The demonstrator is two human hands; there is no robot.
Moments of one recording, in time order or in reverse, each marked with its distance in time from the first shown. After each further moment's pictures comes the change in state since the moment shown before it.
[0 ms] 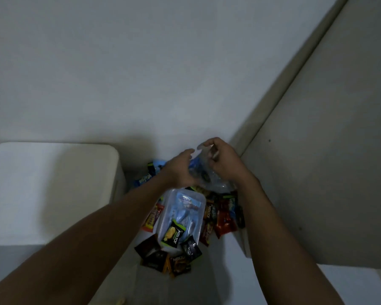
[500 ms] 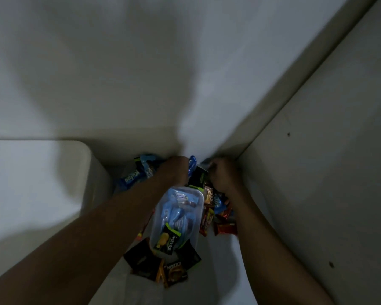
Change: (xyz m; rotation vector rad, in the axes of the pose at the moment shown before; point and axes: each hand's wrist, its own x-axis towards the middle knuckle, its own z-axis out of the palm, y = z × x) left_hand 0.069 -0.060 0.052 0.414 -0.164 -0.201; right_hand 0.024 0.117 0.064 -0.306 -0.015 0.321
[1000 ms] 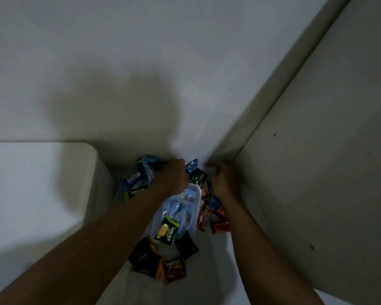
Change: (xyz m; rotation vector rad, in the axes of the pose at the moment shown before) left_hand -0.033 0.008 0.002 -0.096 0.185 0.013; right_hand -0.020 0.003 0.009 0.113 0.221 0.142
